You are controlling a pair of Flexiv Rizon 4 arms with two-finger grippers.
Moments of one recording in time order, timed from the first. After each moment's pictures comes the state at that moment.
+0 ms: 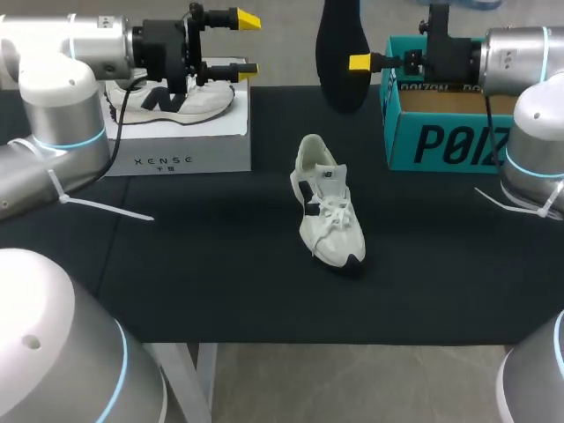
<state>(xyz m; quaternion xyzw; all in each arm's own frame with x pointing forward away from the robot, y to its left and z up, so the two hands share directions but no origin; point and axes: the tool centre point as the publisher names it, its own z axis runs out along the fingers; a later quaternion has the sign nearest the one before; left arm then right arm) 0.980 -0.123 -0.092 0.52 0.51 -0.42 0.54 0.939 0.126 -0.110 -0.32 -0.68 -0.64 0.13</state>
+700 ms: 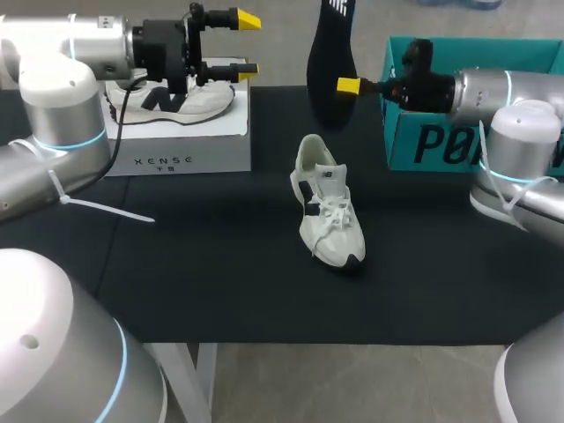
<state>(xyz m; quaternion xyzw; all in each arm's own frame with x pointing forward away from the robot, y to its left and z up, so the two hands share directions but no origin) 0.980 -0.124 -0.092 0.52 0.51 -0.42 0.54 0.971 0.142 -0.177 -0.22 -0.64 -0.71 0.19</state>
